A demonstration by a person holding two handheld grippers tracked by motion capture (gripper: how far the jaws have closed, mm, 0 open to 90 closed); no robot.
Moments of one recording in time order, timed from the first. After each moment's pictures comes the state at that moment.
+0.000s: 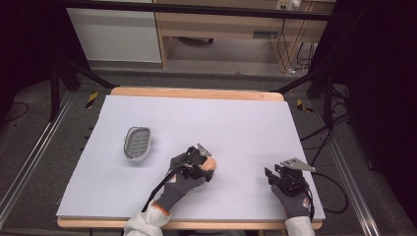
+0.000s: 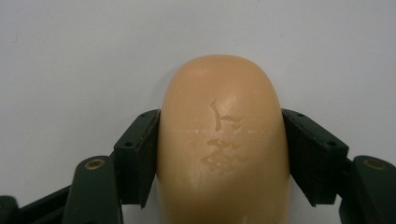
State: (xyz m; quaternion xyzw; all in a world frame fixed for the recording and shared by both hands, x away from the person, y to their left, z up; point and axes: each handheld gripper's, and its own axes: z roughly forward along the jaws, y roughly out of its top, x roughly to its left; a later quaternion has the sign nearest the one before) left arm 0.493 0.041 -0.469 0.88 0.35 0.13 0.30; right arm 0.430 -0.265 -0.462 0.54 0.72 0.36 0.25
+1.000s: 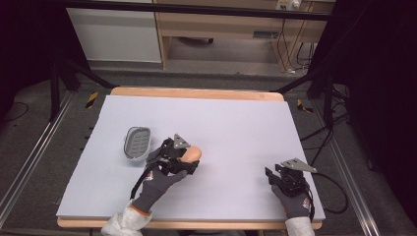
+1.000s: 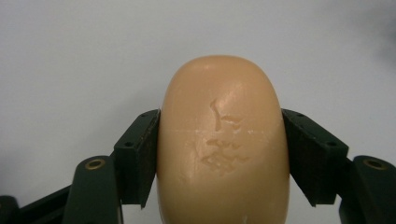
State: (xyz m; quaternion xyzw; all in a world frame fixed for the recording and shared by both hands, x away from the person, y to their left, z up) left arm 0.477 0.101 -0.411 0.84 0.38 0.16 0.35; right arm 0.428 -0.265 -0.461 0.53 0.72 0.36 0.26
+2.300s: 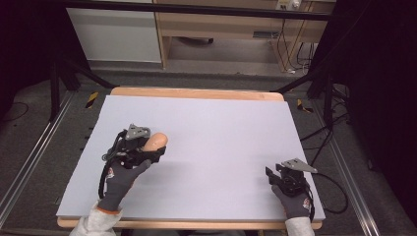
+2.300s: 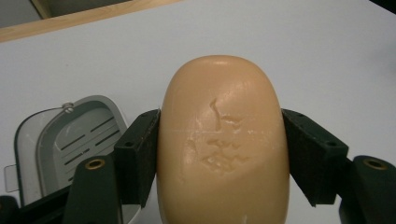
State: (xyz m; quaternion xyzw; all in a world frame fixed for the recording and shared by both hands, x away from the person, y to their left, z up) left arm 0.474 0.194 -0.380 0.77 0.45 0.20 0.40; right arm 0.427 -0.265 -0.460 0.54 0.71 0.36 0.27
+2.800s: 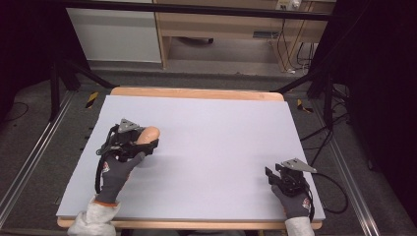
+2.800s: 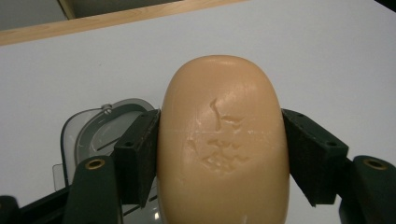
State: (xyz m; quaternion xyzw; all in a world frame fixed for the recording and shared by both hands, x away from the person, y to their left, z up) left arm 0.493 0.212 -0.381 0.75 0.48 0.21 0.39; right arm 0.427 -0.264 -0.461 0.53 0.71 0.37 0.27
